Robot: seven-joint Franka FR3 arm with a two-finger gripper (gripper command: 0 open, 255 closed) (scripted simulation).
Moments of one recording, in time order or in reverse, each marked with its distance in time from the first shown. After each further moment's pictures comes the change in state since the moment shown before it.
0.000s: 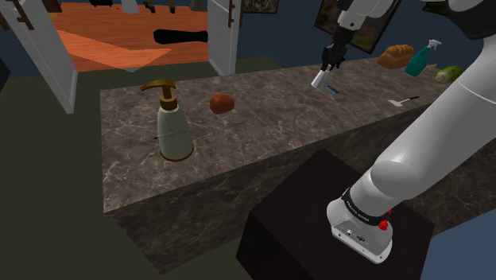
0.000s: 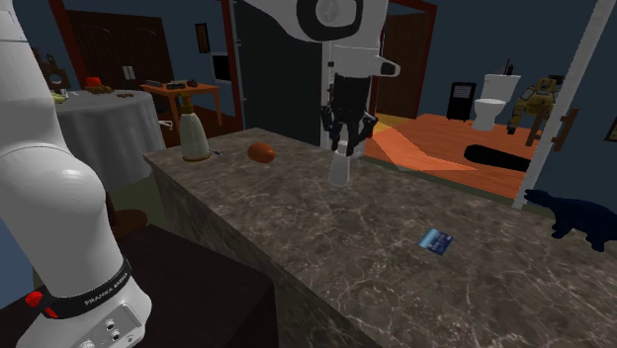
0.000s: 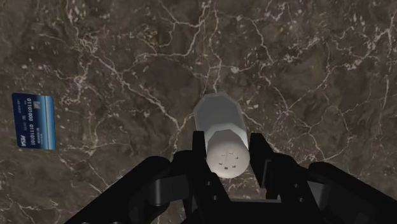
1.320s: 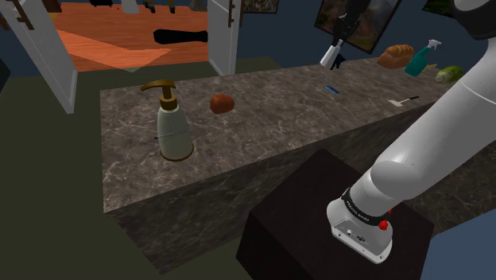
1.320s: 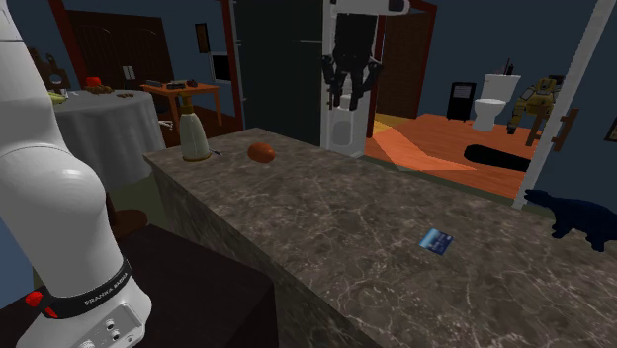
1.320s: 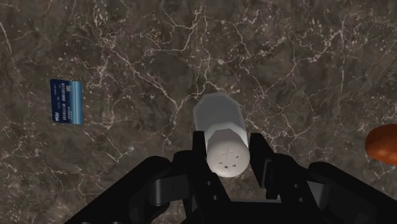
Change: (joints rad) arm 0.002 -0.021 0.003 0.248 -0.017 -0.264 0.029
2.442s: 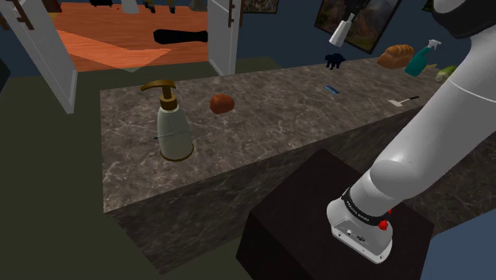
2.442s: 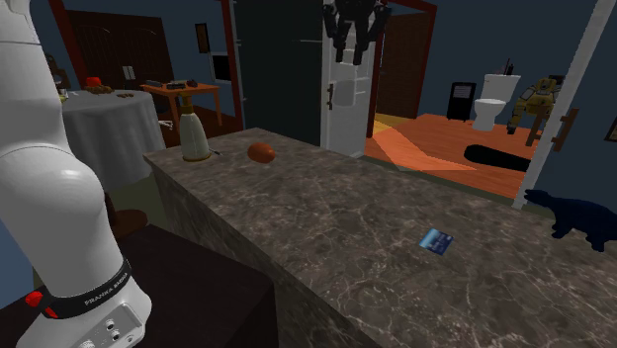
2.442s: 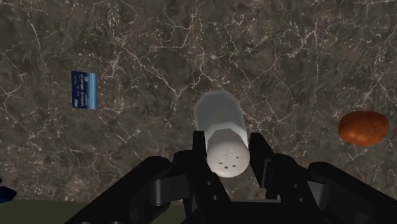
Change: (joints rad) arm -0.020 0.082 -0.019 0.319 0.046 -0.254 -0.015
